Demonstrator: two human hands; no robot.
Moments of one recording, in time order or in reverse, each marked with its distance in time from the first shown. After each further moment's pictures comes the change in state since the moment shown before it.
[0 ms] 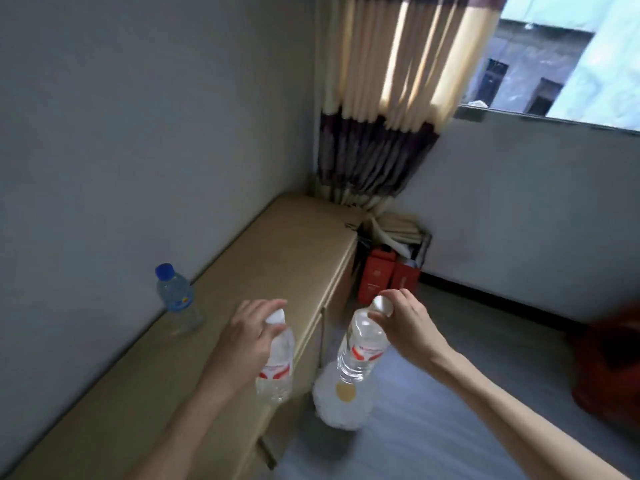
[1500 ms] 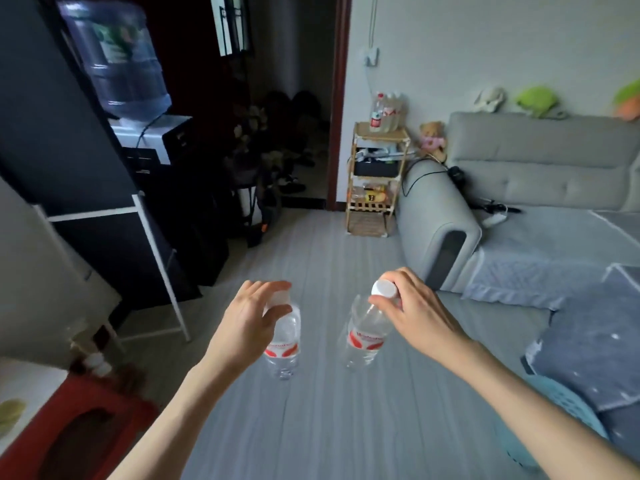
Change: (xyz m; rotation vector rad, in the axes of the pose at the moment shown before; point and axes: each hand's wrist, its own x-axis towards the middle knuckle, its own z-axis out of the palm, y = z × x) left_hand -0.318 0.983 0.720 -0.522 -1.156 1.400; right_hand -0.756 0.594 -0.576 -0.415 1.184 1.303
